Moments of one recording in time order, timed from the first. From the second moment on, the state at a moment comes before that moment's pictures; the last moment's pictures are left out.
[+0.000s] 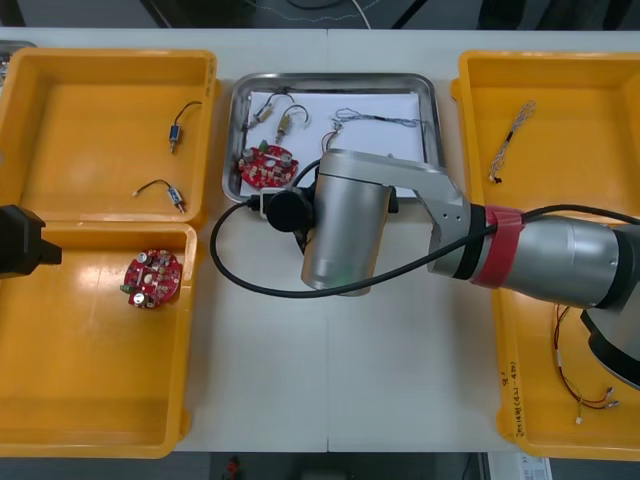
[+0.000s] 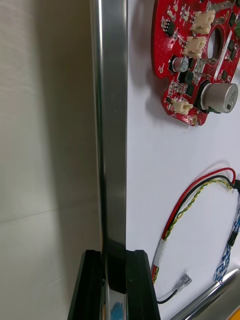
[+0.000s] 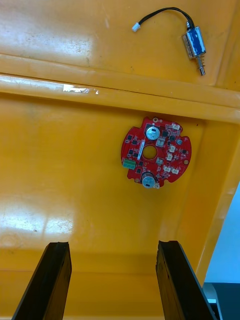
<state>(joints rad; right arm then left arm) -1.07 -0.43 1.13 -1.60 -0.26 1.39 1.72 -0.17 0.83 0.31 -2.32 0.97 1.91 -0.97</state>
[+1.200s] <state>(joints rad) -1.18 -0.37 1.13 -1.21 -0.25 1.07 1.76 -0.17 0.83 0.31 -2.32 0.97 1.91 -0.97</state>
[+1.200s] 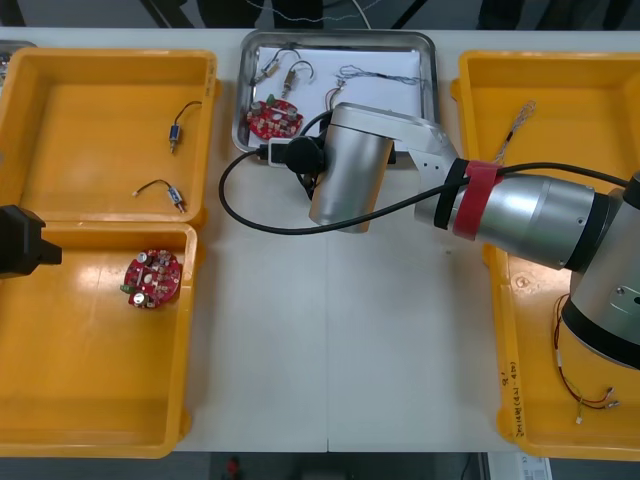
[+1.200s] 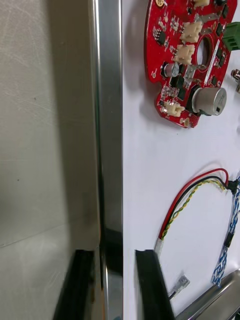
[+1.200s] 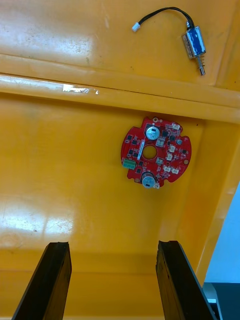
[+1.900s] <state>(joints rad) -0.93 -0.34 0.80 -1.73 -0.26 1.53 1.79 -0.17 0.83 0.31 -2.32 0.97 1.91 -0.97</state>
